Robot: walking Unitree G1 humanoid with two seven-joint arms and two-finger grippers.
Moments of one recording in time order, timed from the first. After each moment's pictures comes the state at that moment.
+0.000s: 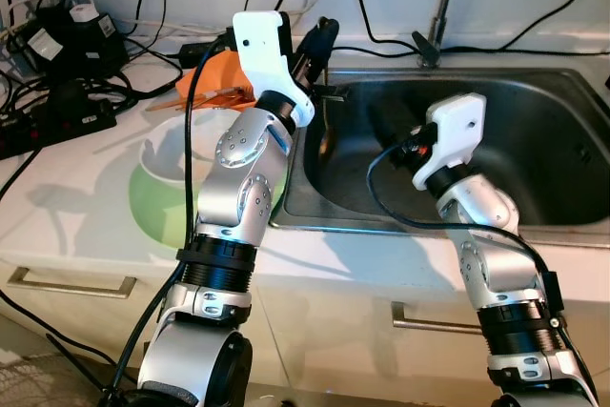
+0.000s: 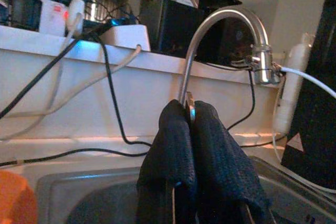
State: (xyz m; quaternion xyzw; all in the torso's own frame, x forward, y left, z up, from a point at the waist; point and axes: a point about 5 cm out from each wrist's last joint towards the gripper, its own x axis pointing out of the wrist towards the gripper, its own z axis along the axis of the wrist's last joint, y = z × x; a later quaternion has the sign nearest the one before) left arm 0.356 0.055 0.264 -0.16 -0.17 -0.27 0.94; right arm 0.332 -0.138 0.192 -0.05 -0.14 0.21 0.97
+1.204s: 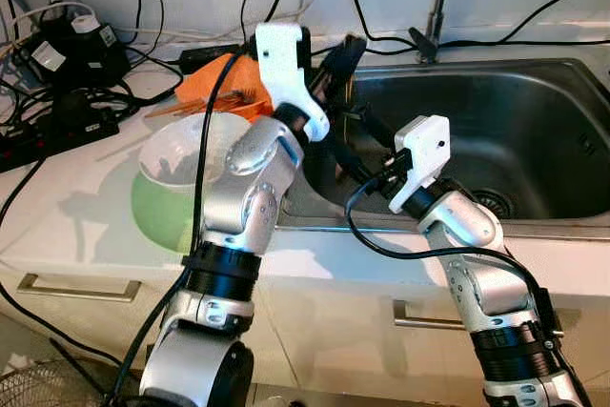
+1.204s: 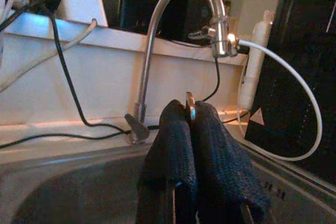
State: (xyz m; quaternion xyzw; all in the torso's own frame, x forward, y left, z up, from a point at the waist) left arm 0.348 0.040 0.254 -0.17 -0.14 -0.33 0.92; right arm 0.308 -0.106 0.188 -0.03 -0.13 0.33 0.93
